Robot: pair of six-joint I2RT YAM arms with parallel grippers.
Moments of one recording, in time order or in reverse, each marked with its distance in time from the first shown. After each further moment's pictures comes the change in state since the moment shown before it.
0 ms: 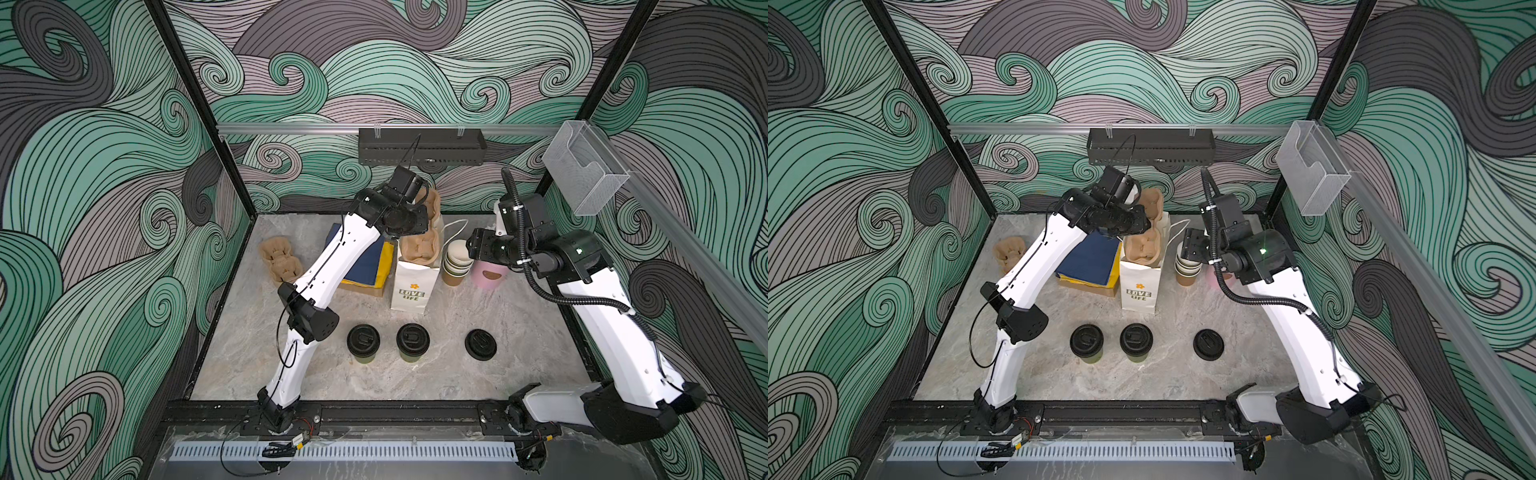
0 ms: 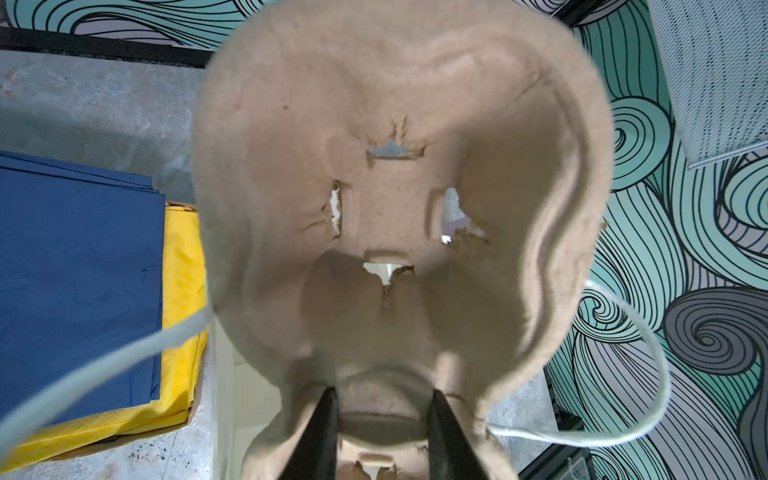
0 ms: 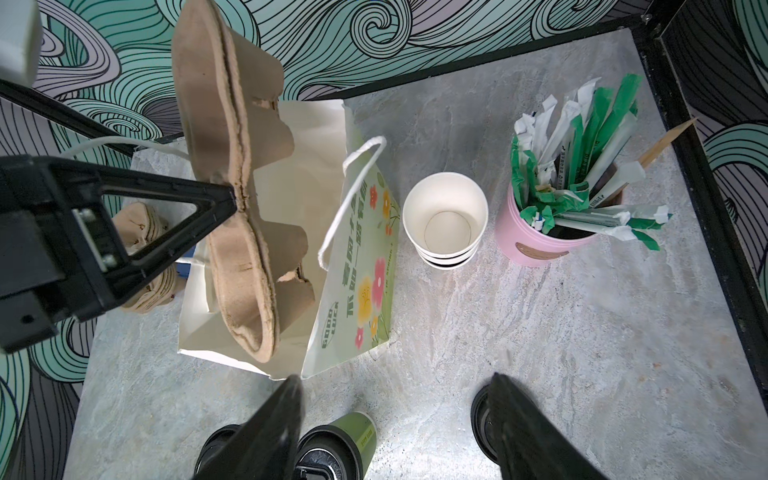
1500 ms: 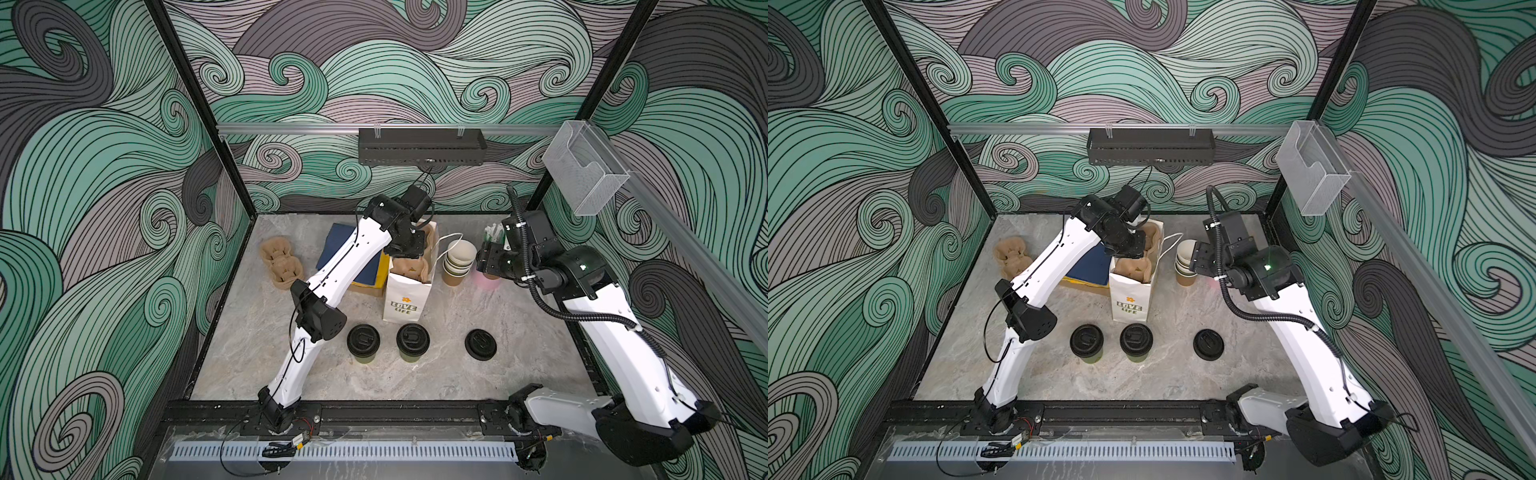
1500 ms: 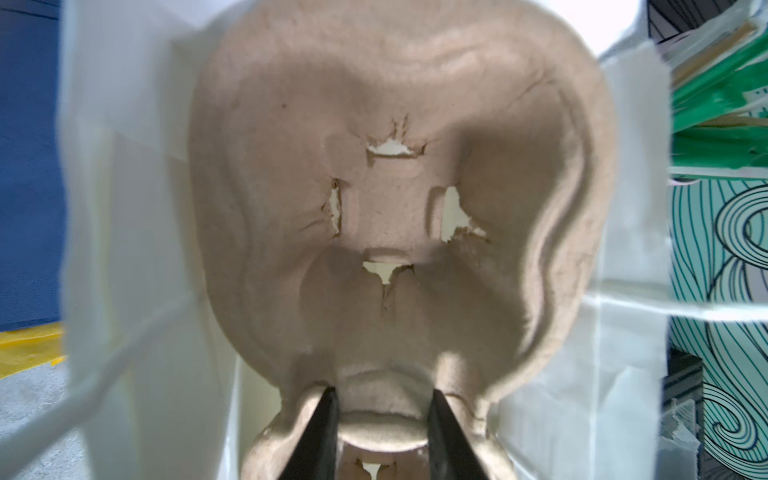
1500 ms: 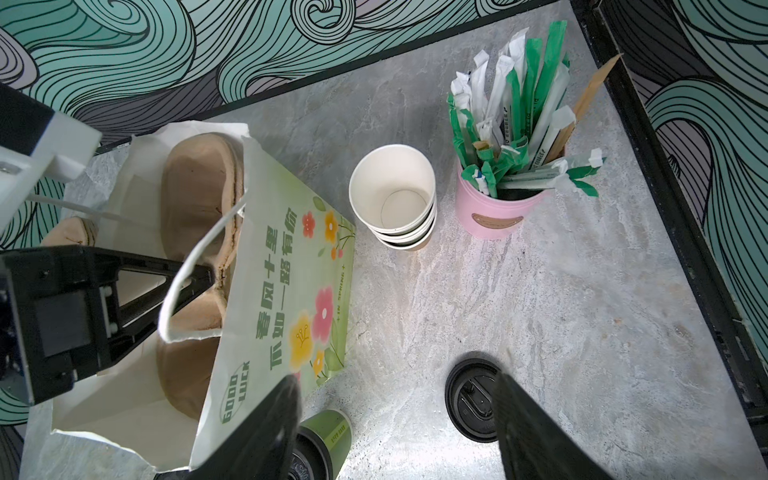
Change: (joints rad) left arm -0.035 0.076 -0.001 -0.267 -0.036 0.064; right arm -0.010 -0.101 -0.158 0.002 0.074 0.064
